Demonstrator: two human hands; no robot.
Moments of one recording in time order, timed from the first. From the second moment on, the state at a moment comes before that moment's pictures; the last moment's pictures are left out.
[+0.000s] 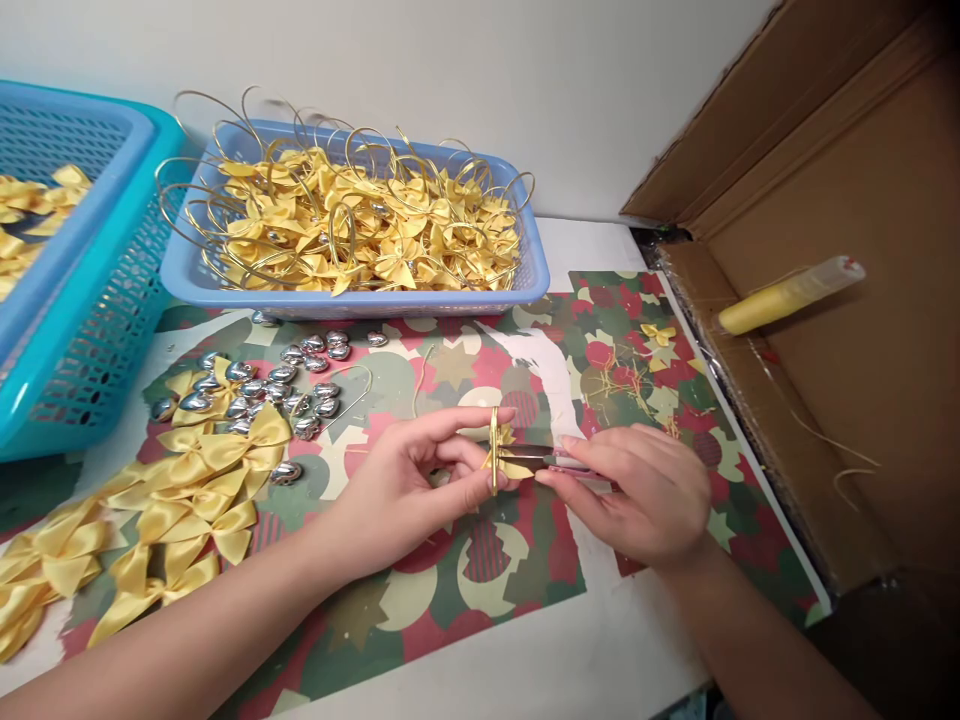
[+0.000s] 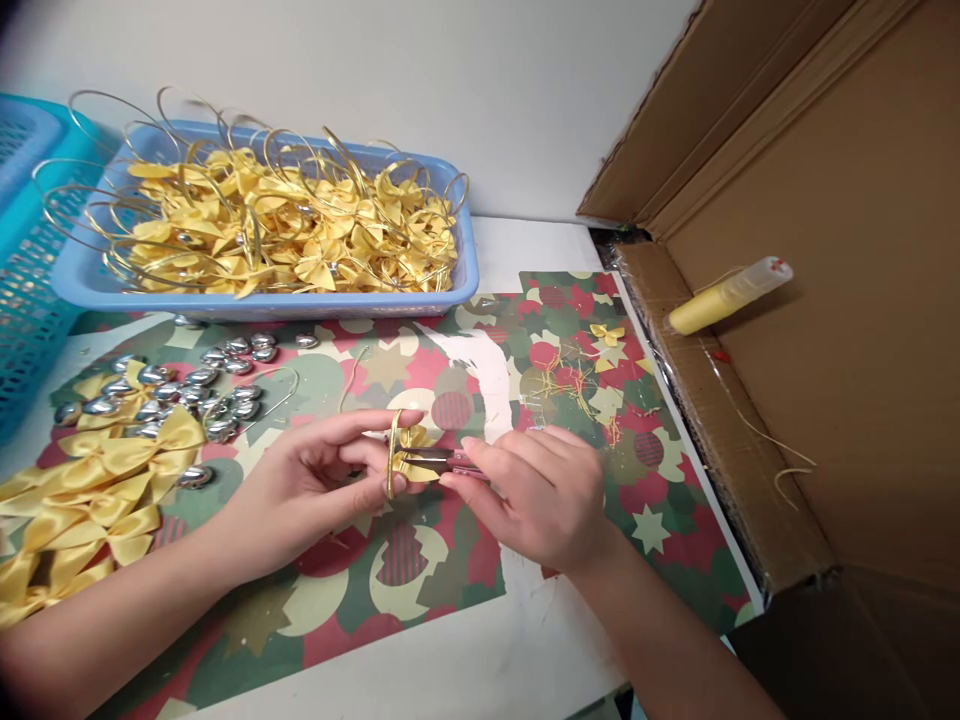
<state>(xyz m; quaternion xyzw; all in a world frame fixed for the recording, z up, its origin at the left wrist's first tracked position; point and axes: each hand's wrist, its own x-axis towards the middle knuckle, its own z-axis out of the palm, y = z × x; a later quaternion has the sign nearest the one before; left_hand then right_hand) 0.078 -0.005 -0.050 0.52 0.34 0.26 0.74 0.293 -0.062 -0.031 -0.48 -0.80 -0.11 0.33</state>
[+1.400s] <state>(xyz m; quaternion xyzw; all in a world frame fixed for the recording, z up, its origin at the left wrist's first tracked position) 0.077 -0.005 -0.053 0.57 0.30 0.25 0.73 0.303 -0.059 -0.027 -0.55 -0.72 -0.05 0.41</state>
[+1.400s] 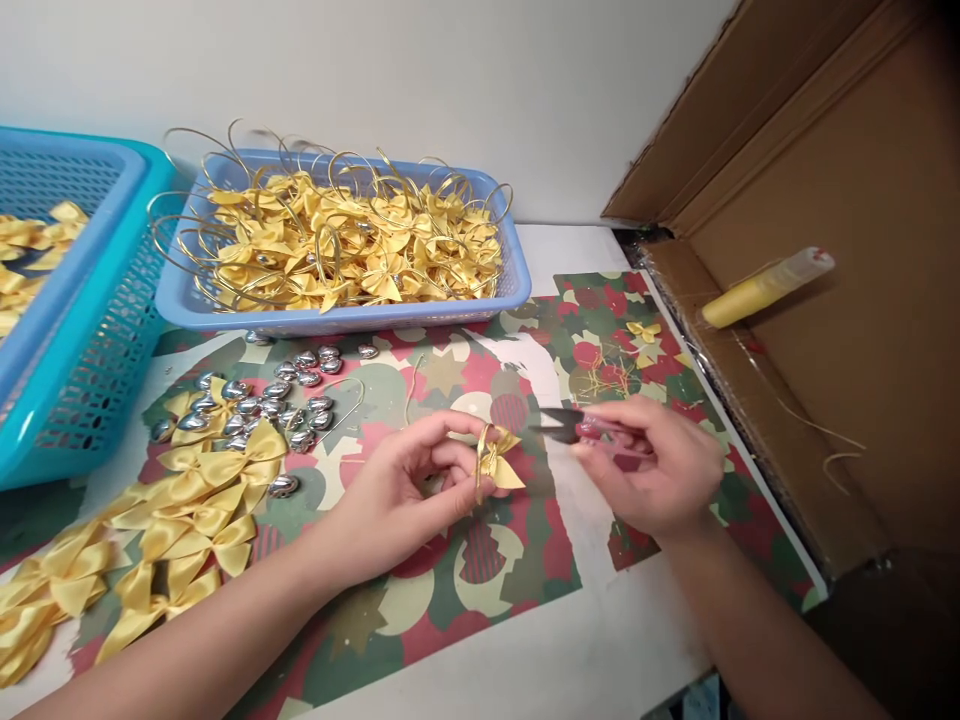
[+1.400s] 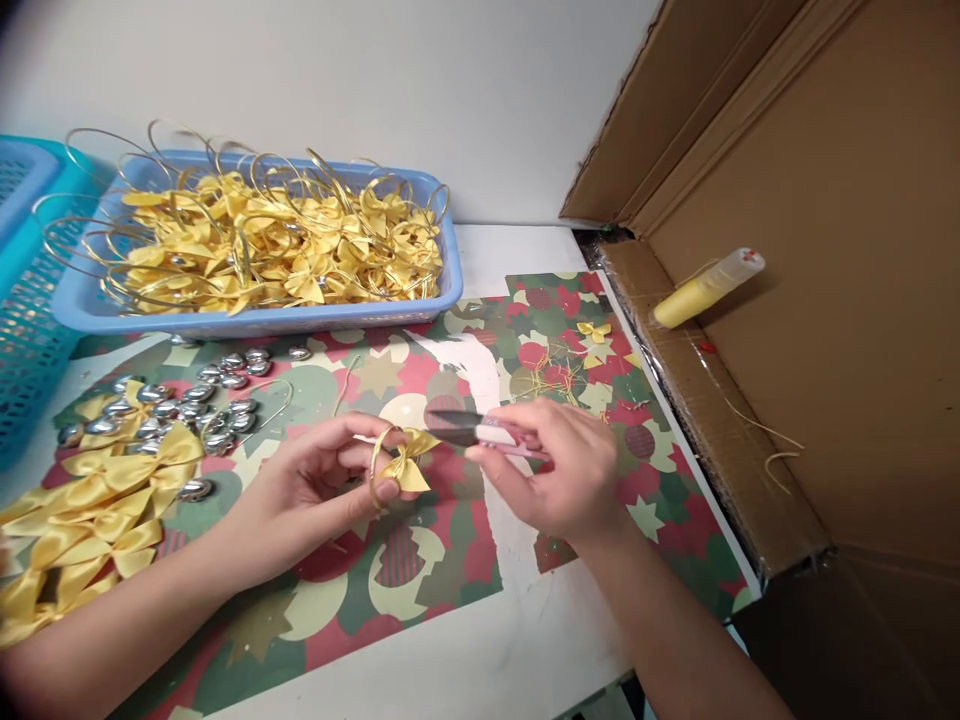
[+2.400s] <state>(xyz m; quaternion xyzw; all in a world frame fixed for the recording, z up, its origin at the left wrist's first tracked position) 0.080 -0.010 -0.050 0.84 0.22 0.31 0.39 0.284 -0.062 -0.028 -0.57 -0.72 0.09 0.39</state>
